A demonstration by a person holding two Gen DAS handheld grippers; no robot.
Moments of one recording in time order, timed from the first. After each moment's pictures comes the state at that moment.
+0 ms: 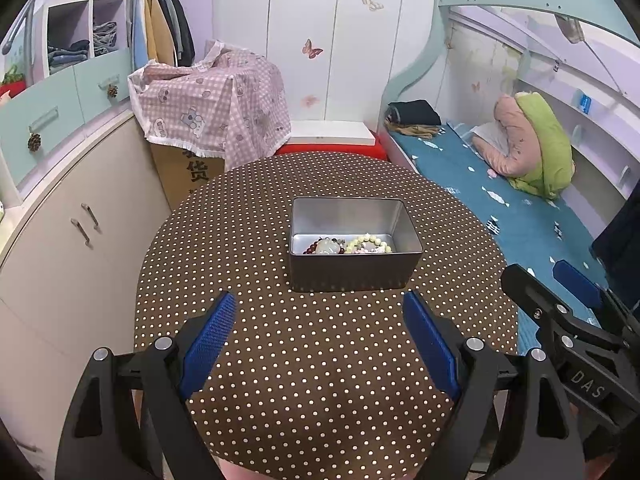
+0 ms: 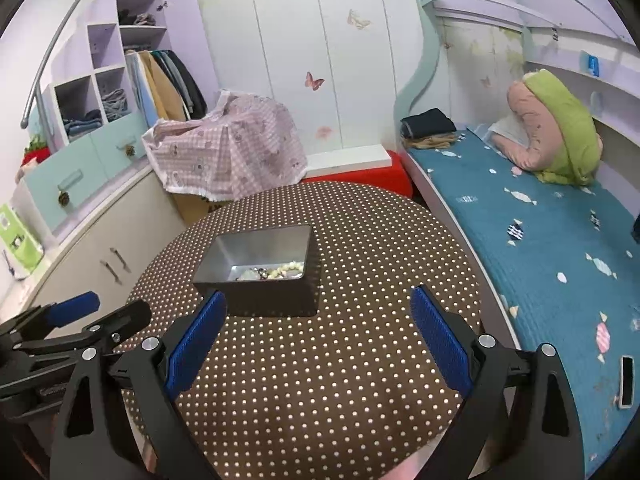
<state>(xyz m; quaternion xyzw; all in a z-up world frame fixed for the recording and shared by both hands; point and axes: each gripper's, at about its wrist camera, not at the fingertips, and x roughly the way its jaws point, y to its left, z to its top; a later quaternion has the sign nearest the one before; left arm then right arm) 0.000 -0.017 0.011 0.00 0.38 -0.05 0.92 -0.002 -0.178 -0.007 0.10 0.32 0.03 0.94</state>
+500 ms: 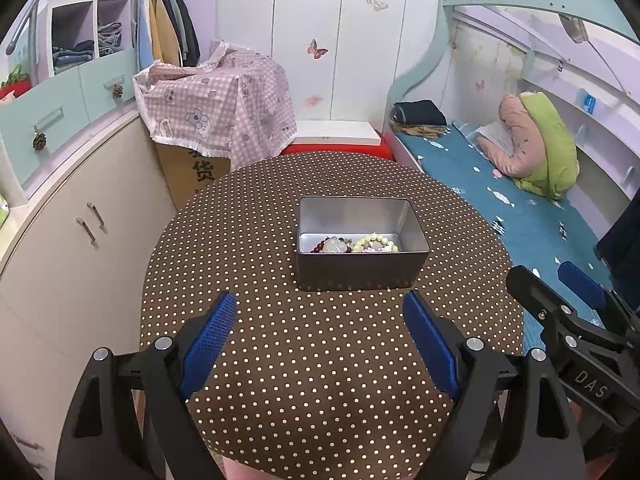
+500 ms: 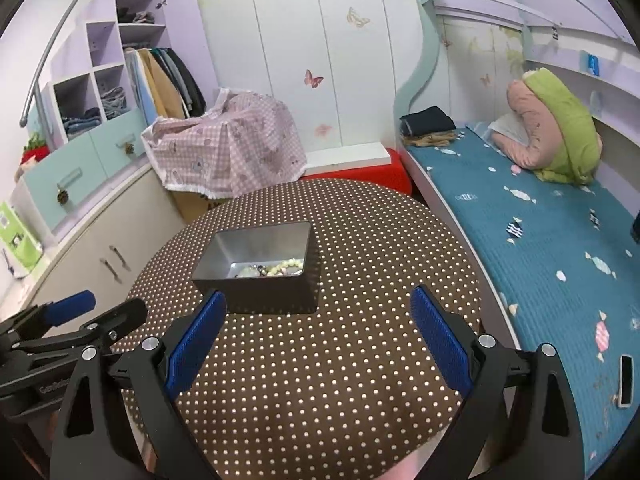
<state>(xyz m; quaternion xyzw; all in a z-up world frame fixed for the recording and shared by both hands) -0.001 -0.015 0.010 0.00 0.38 -0.05 0.92 -0.003 -0.177 -0.009 0.10 0.32 0.03 0.94</state>
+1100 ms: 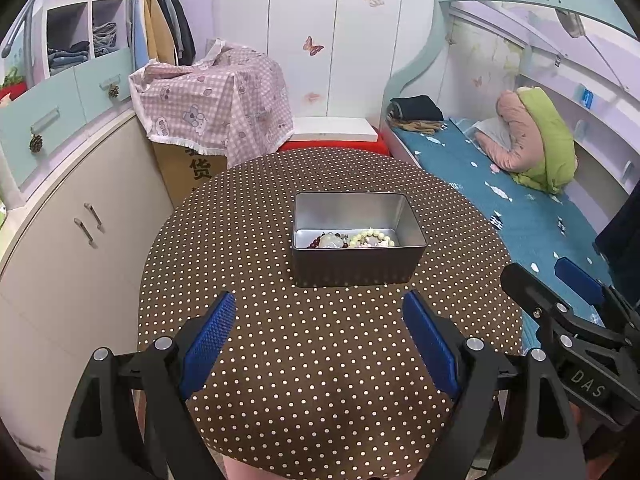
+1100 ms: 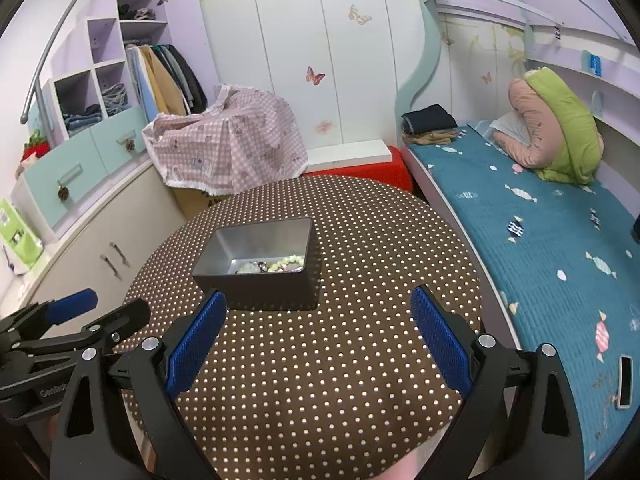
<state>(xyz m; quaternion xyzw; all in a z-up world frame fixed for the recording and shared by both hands) -0.004 -0.021 0.009 0.01 0.38 -0.05 0.92 -0.003 -0.173 -0.010 0.10 0.32 0.03 0.94</state>
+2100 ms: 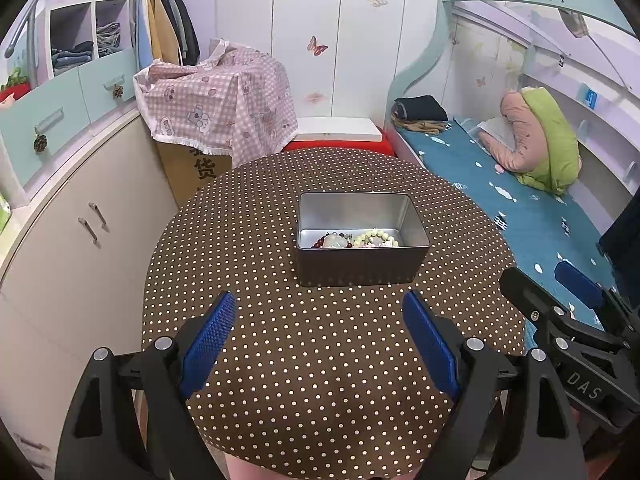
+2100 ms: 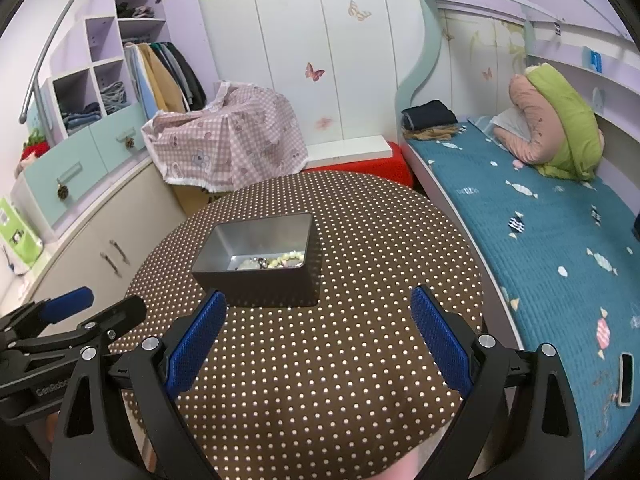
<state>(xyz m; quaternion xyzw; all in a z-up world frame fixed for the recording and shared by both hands) -0.005 -0.023 0.011 0.01 0.38 -0.04 0.92 -0.006 -0.172 -0.017 0.10 0.33 0.03 0.94</state>
